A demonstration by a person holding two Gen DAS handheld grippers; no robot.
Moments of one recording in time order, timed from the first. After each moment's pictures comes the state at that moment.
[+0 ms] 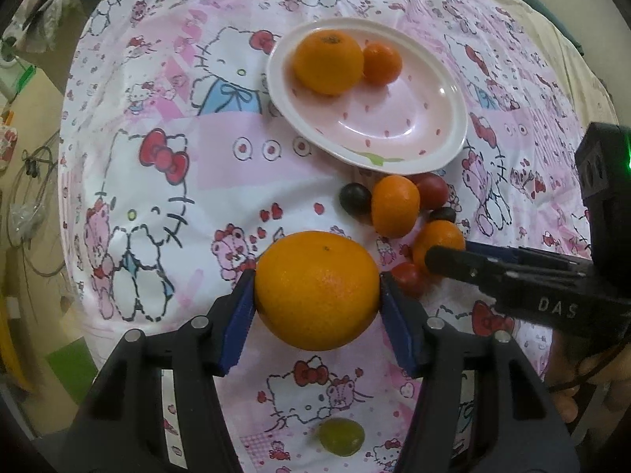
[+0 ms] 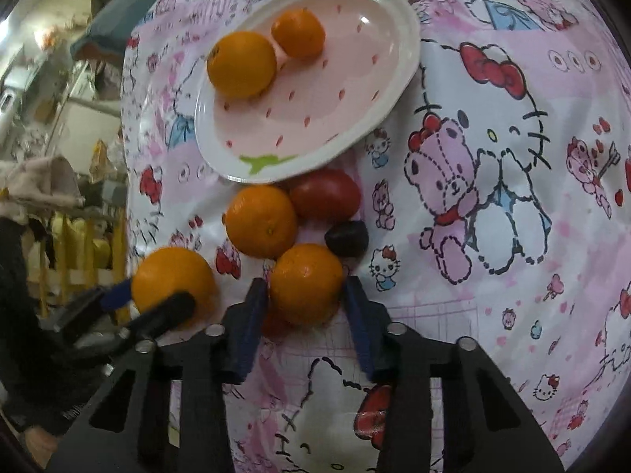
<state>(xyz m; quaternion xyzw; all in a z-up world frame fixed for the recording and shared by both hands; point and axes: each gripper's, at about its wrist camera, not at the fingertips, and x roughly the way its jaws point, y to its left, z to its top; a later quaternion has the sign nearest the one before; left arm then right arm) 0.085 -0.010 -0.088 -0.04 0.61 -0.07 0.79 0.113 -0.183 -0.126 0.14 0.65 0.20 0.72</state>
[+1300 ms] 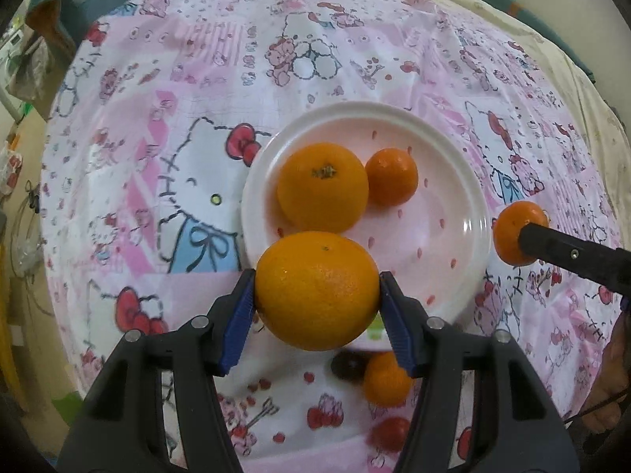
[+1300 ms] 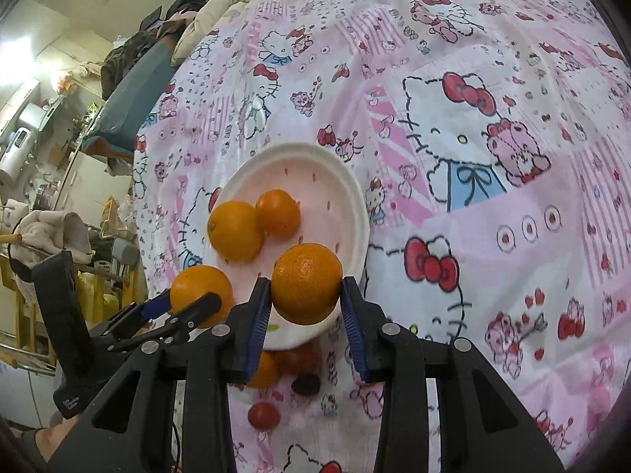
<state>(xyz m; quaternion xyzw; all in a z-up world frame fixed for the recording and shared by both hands) 0.188 -0.030 -0.089 -0.04 0.57 -0.06 0.82 0.203 -0.244 -0.076 0.20 0.56 0.17 0.78</state>
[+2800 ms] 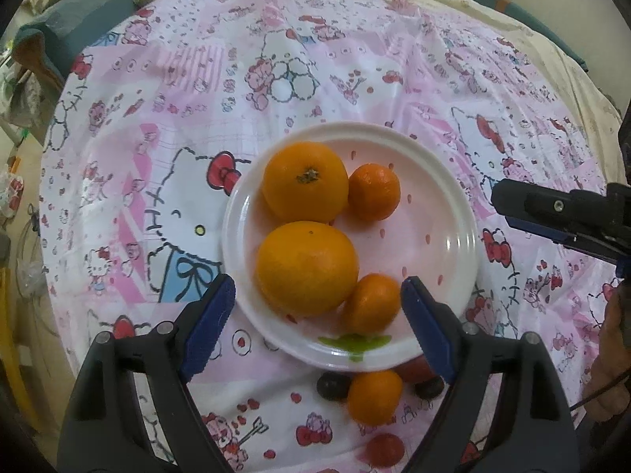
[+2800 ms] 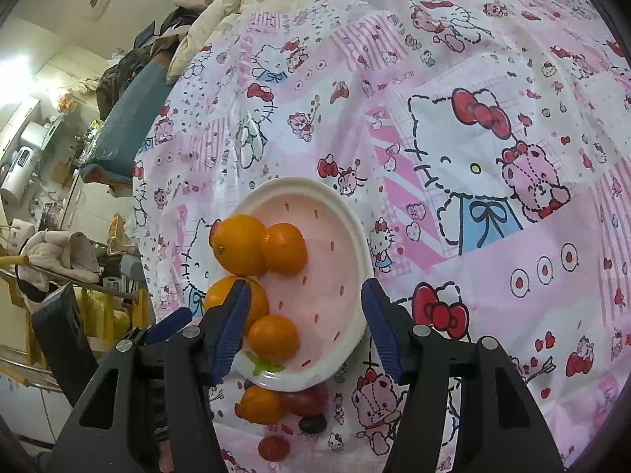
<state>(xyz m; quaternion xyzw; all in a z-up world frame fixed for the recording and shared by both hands) 0.192 -0.047 -0.076 -0.01 0.54 -0.07 0.84 0.228 -0.249 -0.072 0.23 0.55 0.18 0.79</state>
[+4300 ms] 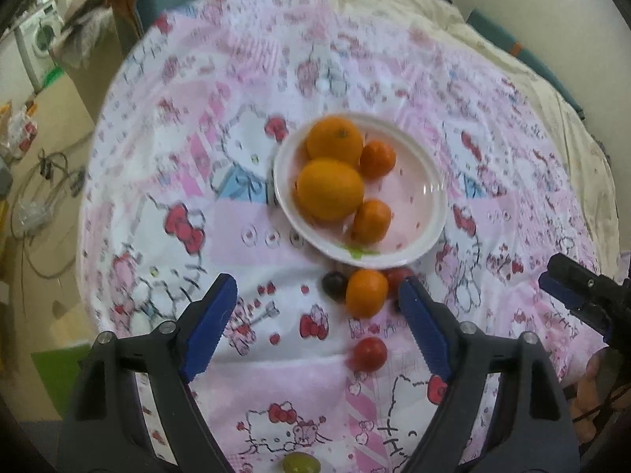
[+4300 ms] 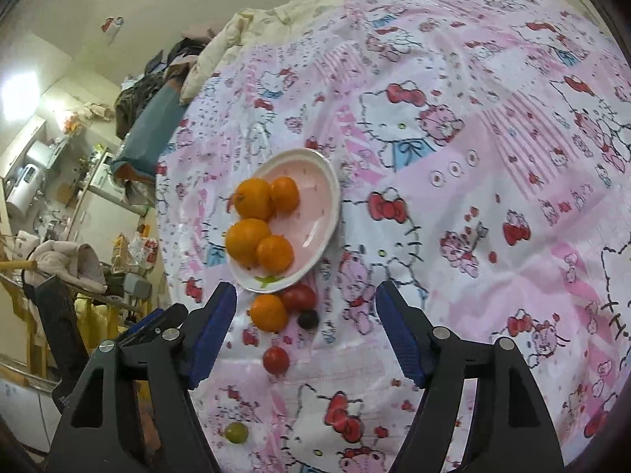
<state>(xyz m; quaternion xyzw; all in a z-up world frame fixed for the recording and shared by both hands) 0.101 -0.011 -0.047 -0.09 0.54 -0.04 0.84 0.099 -0.289 -0.038 0.25 0.51 0.14 0.81</state>
